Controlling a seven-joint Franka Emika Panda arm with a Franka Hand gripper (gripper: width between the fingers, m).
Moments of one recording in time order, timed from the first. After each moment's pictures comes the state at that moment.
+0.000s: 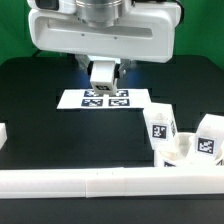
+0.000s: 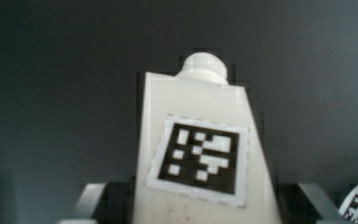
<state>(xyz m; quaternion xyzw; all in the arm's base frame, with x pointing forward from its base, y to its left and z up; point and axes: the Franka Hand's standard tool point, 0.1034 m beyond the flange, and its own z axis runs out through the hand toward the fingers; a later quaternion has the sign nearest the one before) 0.542 -0.032 0.115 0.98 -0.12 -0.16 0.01</state>
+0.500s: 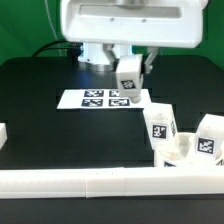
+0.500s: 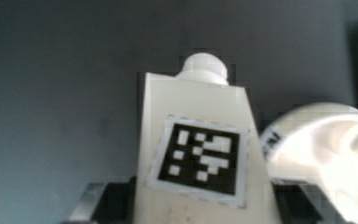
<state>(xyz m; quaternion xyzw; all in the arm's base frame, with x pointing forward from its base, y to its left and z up) 0.545 0.031 0.131 0.99 -0.15 0.02 0.00</state>
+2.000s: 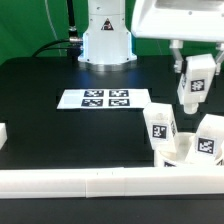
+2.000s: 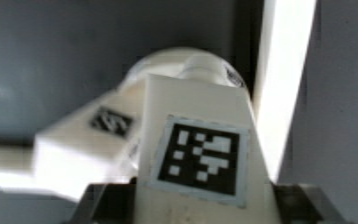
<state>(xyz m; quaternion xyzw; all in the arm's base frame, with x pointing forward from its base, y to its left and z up) 0.572 0.116 0.121 0.99 0.06 0.13 0.06</state>
